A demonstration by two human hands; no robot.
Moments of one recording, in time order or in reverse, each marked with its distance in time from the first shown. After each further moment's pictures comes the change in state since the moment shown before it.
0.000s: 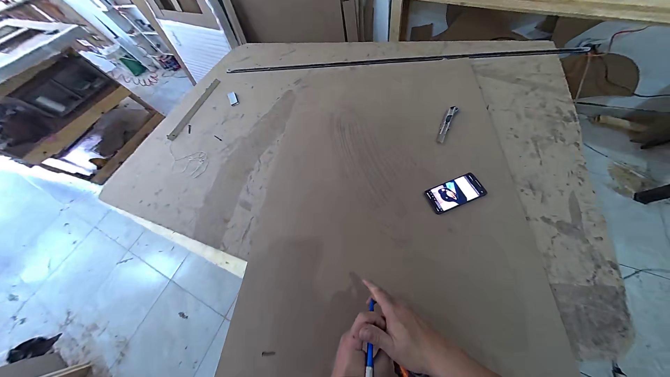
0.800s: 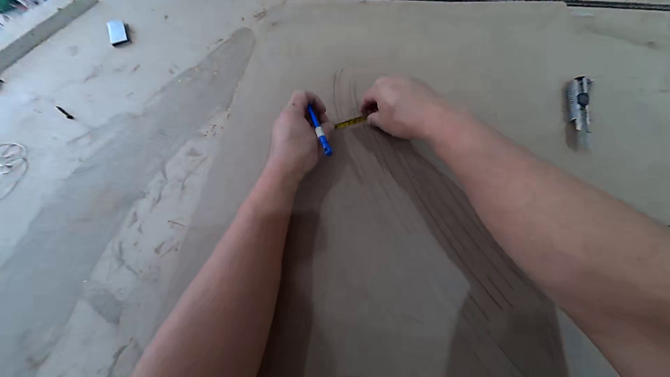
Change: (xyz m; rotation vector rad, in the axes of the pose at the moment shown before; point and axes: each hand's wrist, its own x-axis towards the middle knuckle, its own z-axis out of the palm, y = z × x) left_hand 0.526 -0.119 -0.223 0.514 0.204 0.163; right_hand 0.470 0.004 -0.269 -0.965 0.340 -0.019
